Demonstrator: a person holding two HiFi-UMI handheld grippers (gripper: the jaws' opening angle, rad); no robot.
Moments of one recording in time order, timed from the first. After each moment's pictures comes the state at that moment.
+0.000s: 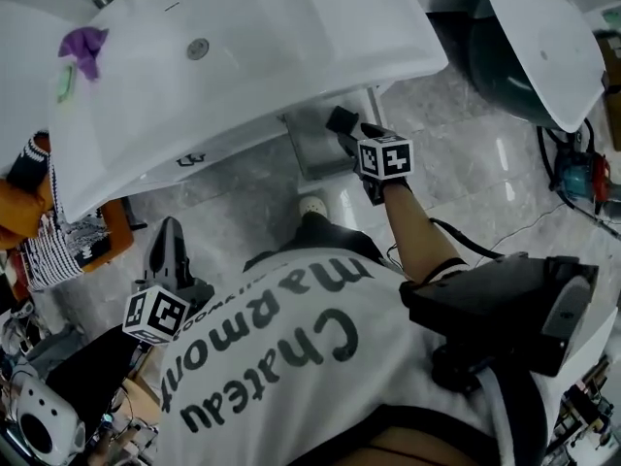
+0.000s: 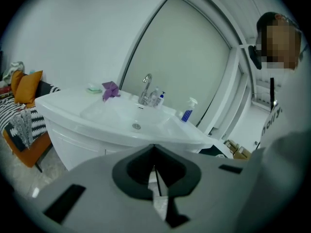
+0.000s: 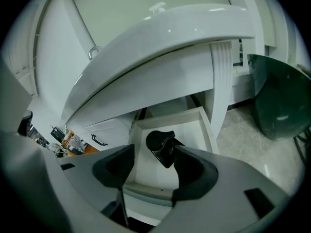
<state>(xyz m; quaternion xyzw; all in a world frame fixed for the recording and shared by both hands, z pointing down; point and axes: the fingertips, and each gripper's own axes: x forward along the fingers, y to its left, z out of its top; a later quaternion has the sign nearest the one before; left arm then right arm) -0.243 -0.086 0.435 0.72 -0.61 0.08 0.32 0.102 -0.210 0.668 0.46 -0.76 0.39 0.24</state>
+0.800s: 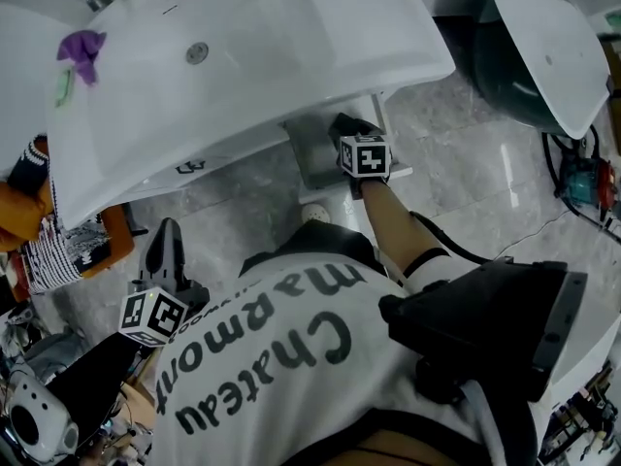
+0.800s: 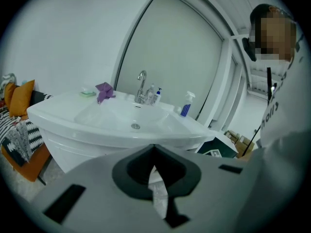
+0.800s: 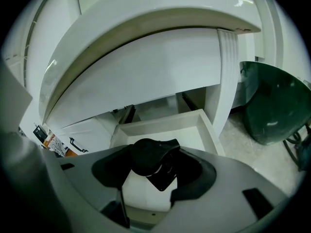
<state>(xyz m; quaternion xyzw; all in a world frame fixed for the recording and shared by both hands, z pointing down) -0.245 -0.098 0.454 0.74 -0.60 0.11 0.28 0.088 -0.250 0.707 0.53 -0.74 0.34 0.24</state>
